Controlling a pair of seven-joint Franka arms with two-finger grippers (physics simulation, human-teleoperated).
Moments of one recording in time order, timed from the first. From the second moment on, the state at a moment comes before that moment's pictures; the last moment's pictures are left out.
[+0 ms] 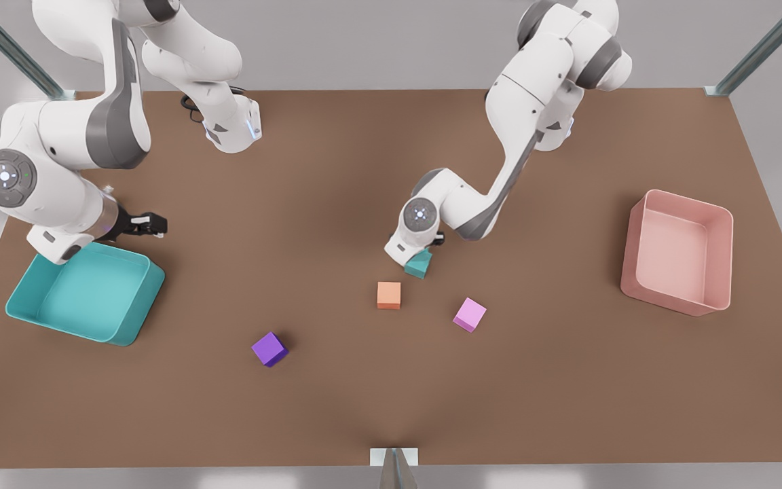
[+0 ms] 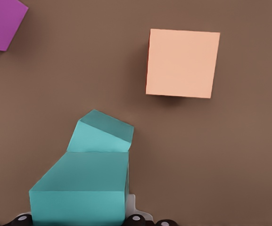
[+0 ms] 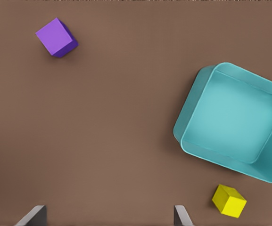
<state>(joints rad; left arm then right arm) -0.65 0.59 -0.12 -1.65 -0.06 2.07 -0.75 -0.06 0.21 0.17 -1.37 -0.09 1.38 -0.01</state>
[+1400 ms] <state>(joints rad) -0.53 0.54 -0.16 -1.66 -0.04 2.12 -0.83 -0.06 0.24 0.17 -1.32 -0.11 1.35 -0.04</state>
